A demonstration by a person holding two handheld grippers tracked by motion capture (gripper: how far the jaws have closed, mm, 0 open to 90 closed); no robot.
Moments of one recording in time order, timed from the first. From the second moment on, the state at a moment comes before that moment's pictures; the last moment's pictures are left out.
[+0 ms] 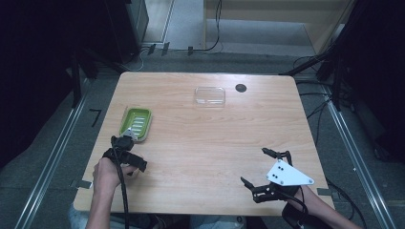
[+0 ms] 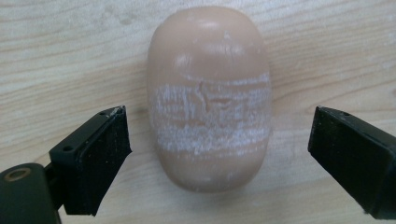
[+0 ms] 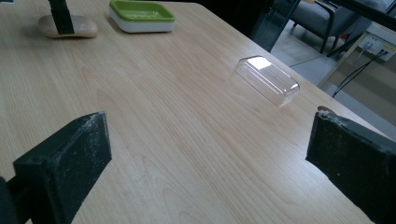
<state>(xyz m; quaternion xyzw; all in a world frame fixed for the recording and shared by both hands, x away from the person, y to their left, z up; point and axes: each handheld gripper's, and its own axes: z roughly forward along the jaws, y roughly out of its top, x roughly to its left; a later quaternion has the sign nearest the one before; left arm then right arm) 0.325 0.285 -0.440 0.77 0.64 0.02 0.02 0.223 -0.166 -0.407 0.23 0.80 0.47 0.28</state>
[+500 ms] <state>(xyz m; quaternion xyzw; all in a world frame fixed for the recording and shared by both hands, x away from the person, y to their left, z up) 0.325 0.285 -0.443 0.76 0.65 0.04 0.03 0.223 -0.166 -0.407 0.23 0.80 0.47 0.28</state>
